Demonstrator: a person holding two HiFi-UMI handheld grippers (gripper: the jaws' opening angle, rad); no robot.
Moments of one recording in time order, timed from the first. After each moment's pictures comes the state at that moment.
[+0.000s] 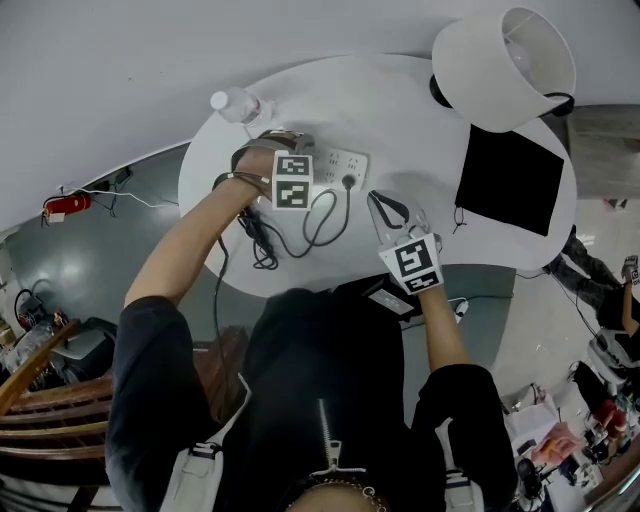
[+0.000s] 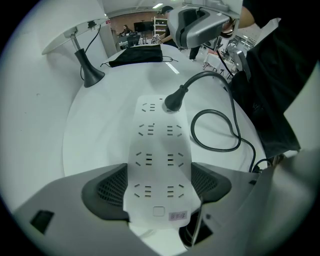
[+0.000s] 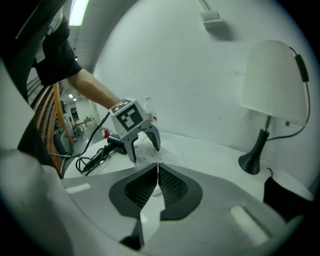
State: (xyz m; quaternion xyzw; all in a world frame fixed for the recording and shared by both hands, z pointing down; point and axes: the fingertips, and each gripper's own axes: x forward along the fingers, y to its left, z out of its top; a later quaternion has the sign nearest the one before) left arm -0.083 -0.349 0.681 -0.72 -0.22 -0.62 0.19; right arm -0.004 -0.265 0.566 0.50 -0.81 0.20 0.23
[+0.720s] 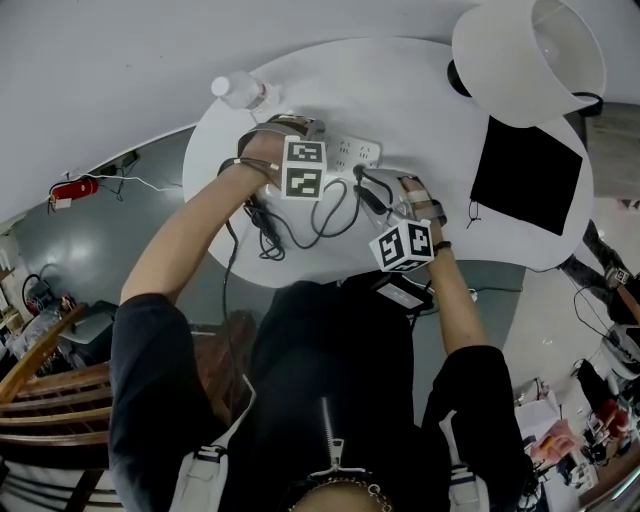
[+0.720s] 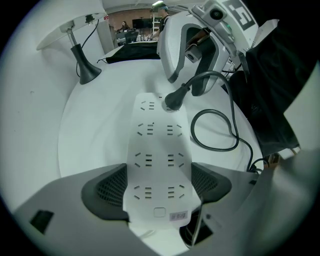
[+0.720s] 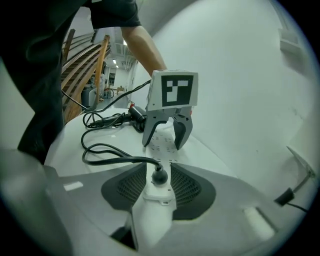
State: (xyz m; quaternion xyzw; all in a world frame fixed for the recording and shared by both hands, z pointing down) left arm -0.082 -0.349 0.685 -0.71 -0.24 -0.63 0.19; right arm -0.048 -0.277 0.623 0.36 -0.85 0.00 0.38
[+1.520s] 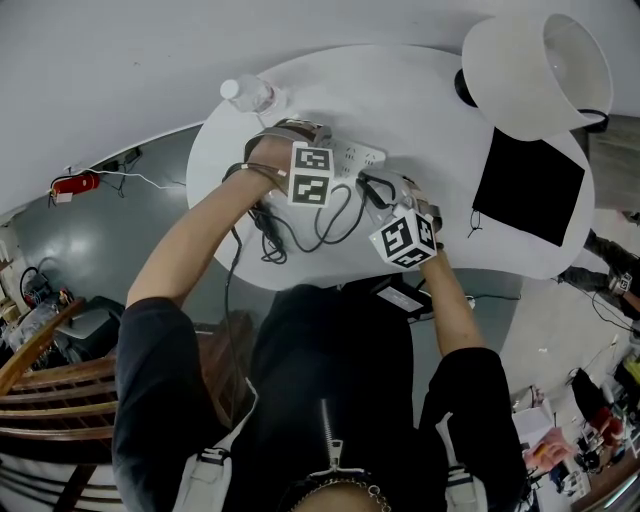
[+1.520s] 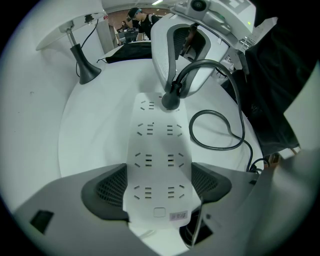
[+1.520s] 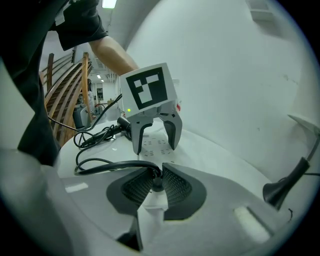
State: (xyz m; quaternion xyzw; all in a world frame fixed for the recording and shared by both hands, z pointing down) left arm -0.082 -0.348 0.686 -0.71 -0.24 -0.63 0.19; right arm -0.047 -0.300 0.619 0.38 -0.86 0.11 0.32
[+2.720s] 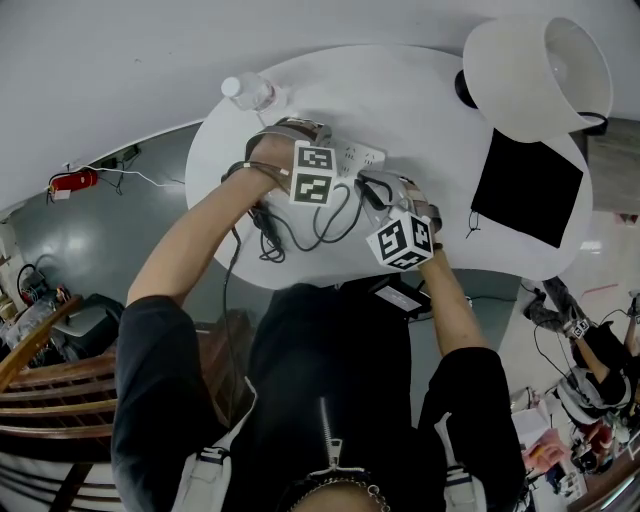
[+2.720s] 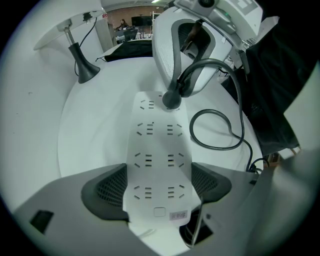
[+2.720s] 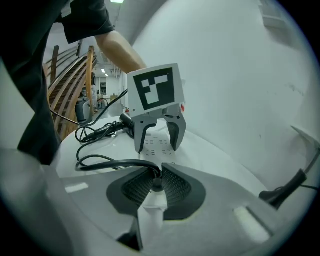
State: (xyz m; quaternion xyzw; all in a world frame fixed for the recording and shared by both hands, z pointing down) left arm -0.081 -0.348 0.688 -0.70 -0.24 -0.64 0.19; right arm -0.049 -0.297 0.620 0.37 -0.86 0.08 0.35
